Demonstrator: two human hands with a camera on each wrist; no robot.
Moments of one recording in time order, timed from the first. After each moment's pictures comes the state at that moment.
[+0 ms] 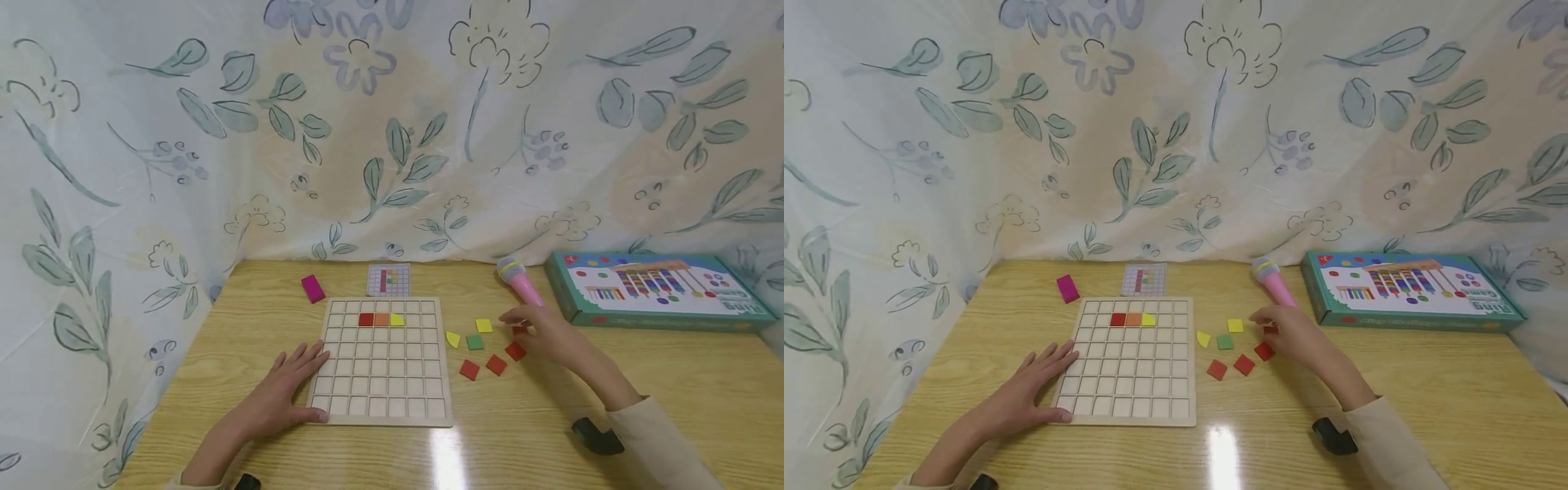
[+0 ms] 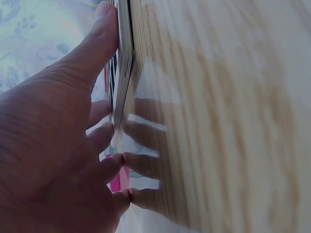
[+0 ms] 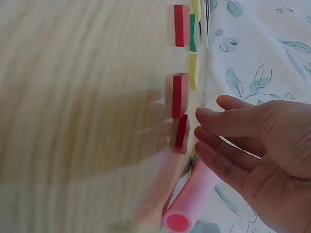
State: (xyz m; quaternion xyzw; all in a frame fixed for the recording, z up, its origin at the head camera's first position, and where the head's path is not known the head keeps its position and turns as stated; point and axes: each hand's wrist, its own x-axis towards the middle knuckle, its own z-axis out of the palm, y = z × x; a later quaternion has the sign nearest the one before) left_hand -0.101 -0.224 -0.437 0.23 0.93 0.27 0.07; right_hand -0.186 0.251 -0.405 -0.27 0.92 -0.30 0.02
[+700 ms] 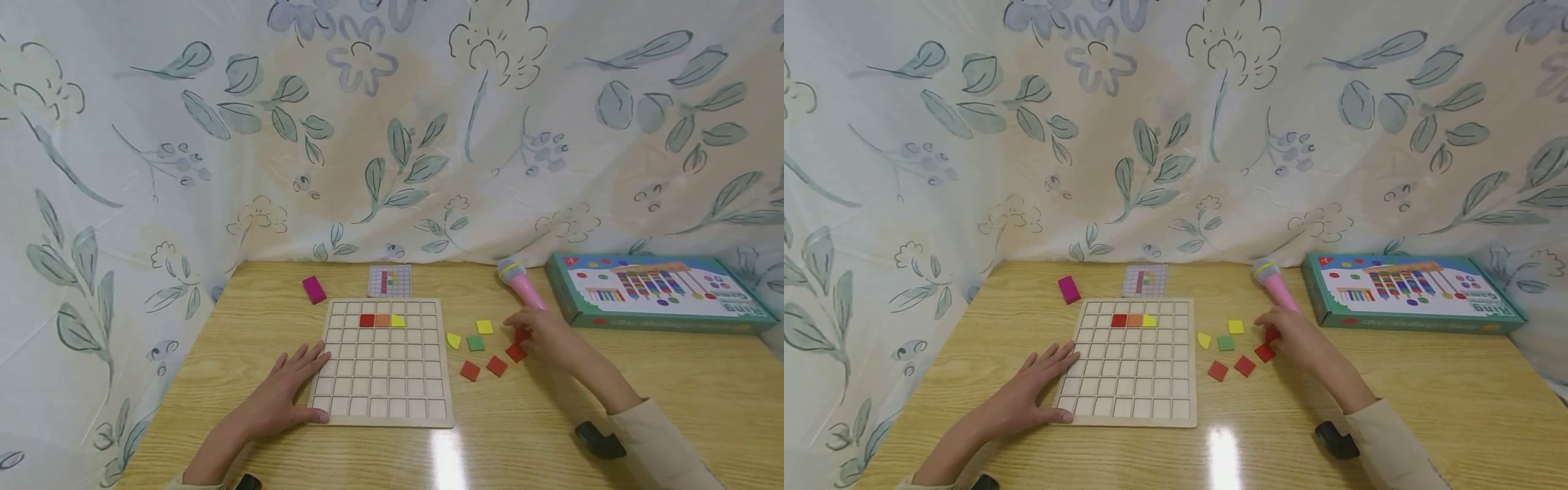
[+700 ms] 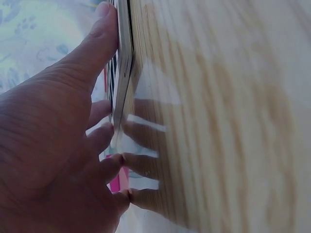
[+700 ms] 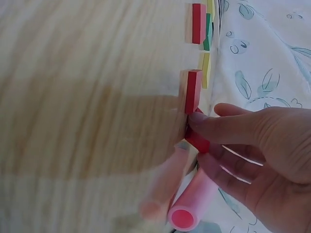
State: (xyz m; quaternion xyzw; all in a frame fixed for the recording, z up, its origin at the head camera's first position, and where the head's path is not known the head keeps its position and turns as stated) left_hand -0.100 -0.224 -0.439 0.23 0.93 0.27 0.07; right_hand -0.188 0.255 -0.416 -0.26 0.94 -0.21 0.01
